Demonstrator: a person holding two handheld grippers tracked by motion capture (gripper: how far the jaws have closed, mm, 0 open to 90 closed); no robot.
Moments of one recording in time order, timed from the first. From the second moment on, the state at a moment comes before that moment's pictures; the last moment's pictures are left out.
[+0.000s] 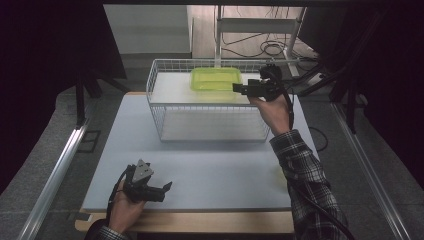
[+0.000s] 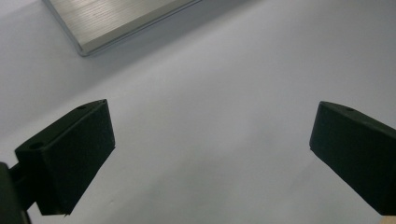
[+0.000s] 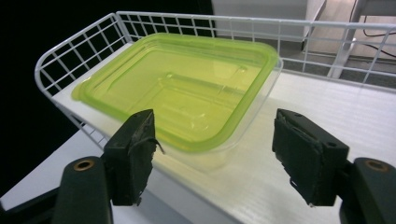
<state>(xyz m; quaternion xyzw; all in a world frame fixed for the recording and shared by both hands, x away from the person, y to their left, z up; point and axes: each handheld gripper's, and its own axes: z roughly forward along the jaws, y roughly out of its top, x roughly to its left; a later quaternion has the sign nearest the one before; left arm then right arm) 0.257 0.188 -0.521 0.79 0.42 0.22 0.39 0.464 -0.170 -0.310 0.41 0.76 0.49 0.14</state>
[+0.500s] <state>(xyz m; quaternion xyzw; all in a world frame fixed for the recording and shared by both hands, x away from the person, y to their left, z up) 0.257 0.187 -0.520 0.79 0.42 0.22 0.39 0.432 -0.177 -0.323 0.38 0.77 0.49 0.15</state>
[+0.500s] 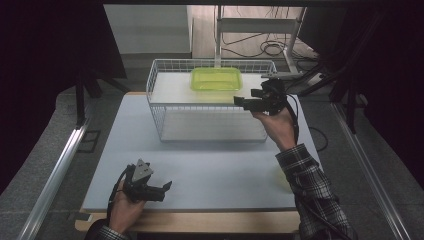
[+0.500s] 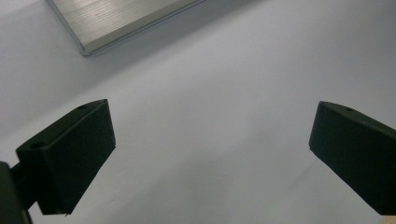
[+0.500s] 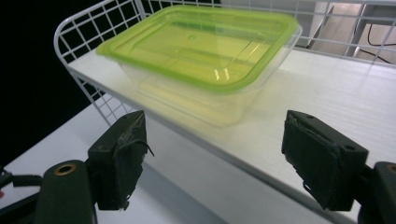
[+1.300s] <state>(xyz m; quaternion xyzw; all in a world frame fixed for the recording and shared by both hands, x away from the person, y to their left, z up) 0.254 0.180 -0.518 0.81 0.40 0.22 0.38 0.386 -0.183 -0.360 0.33 0.80 0.46 0.16</state>
